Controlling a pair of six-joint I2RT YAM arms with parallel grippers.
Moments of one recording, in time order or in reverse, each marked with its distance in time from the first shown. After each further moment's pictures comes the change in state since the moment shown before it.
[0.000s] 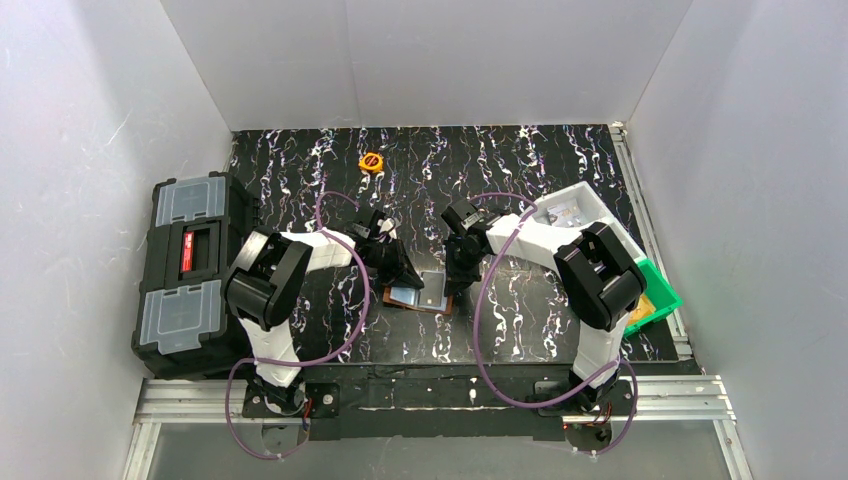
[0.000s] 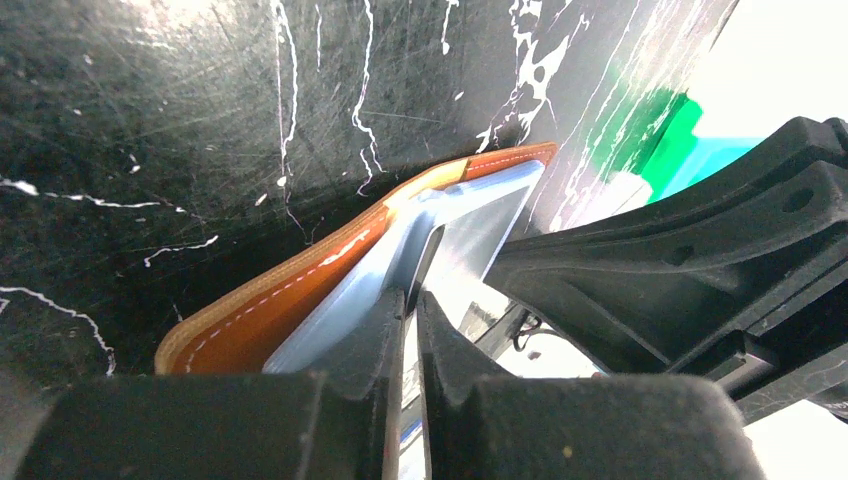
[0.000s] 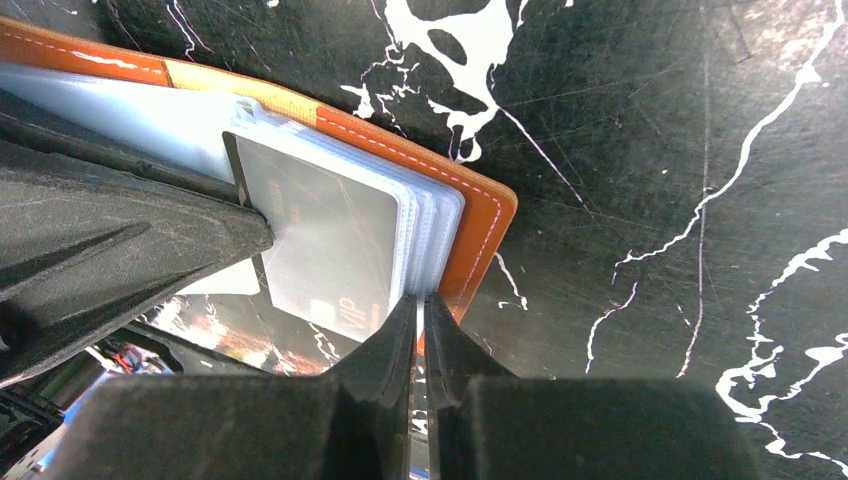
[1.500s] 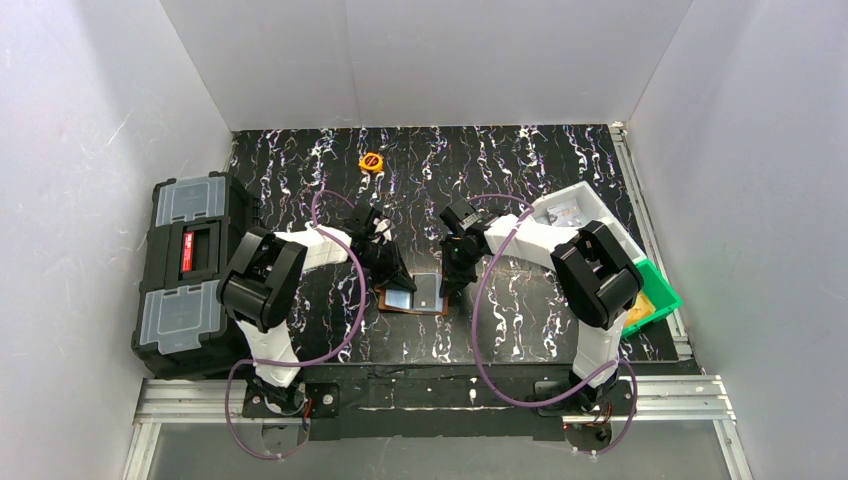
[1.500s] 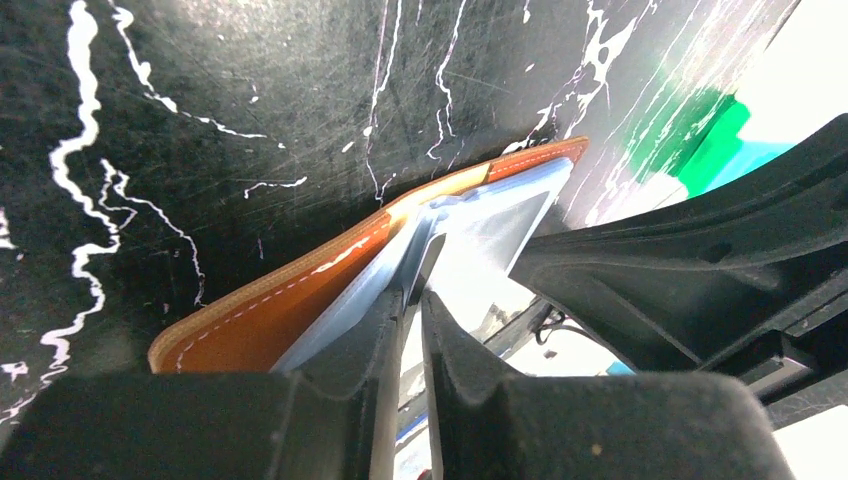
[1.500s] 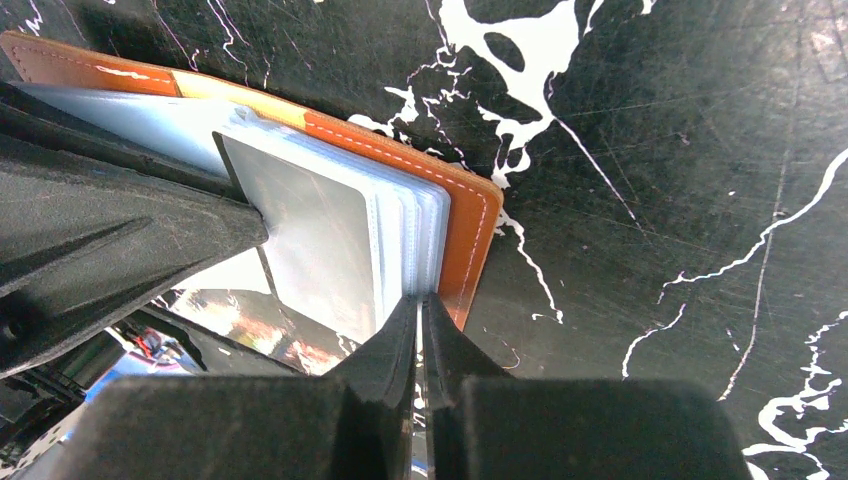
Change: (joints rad) left arm 0.031 -0.019 0.026 -0.156 -0.062 0.077; right arm 0.002 0.017 0.003 0.028 -0.049 0.004
